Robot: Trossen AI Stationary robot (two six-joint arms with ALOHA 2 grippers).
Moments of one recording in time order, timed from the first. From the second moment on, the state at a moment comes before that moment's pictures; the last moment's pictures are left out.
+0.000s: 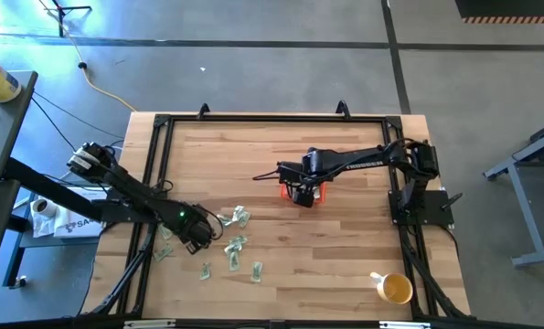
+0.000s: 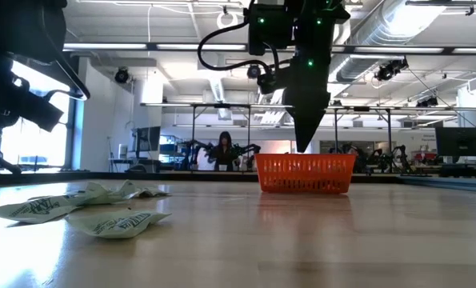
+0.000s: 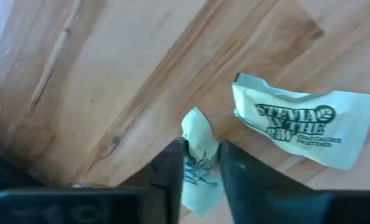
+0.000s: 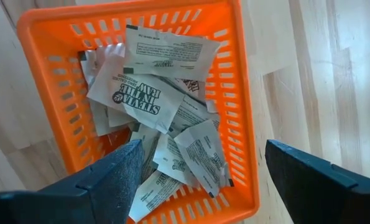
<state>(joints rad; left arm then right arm) -0.47 1.48 0.64 -0.89 0.00 -1.15 -0.08 1.86 1.40 -1.00 0.30 0.22</state>
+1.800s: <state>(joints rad) 0.21 1.89 1.39 -0.44 0.31 -0.33 0.52 1.71 1.26 -1.27 0.44 1.16</state>
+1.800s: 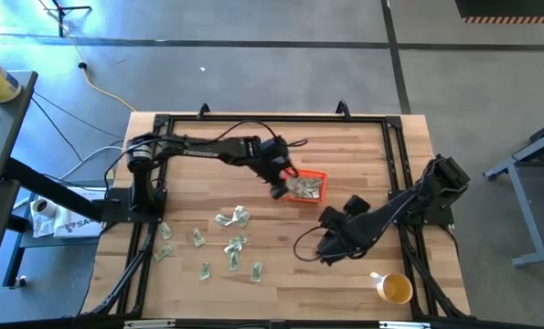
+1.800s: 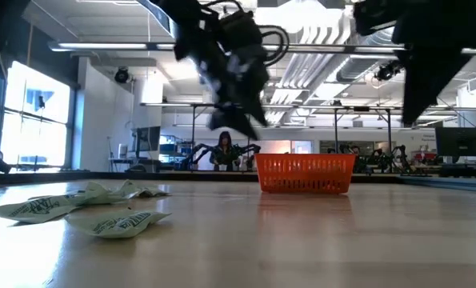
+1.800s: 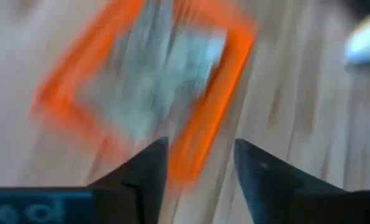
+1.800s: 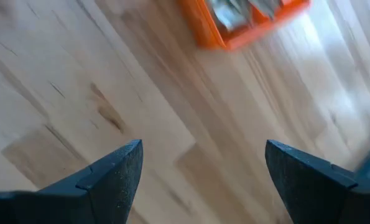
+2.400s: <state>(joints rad) -0.09 1.52 1.14 -1.17 -0.14 -0.83 0.23 1.72 1.26 -0.70 0.28 0.37</state>
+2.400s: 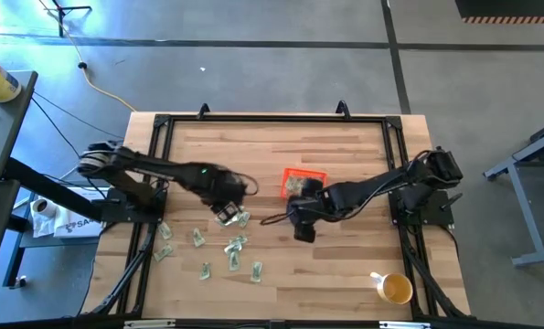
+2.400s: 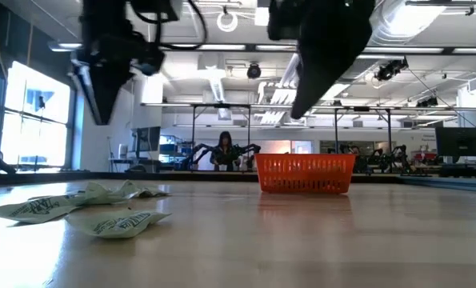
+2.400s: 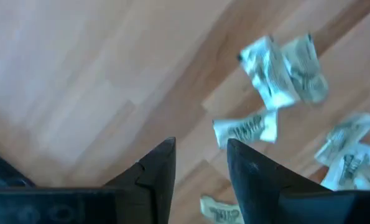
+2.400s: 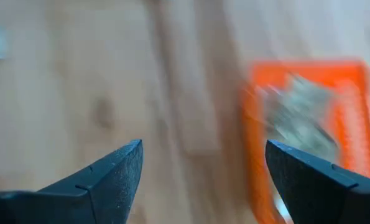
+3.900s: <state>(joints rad) -0.19 1.38 0.71 -0.45 -0.06 -0.84 0.33 1.86 1.46 -0.87 0.35 0.46</state>
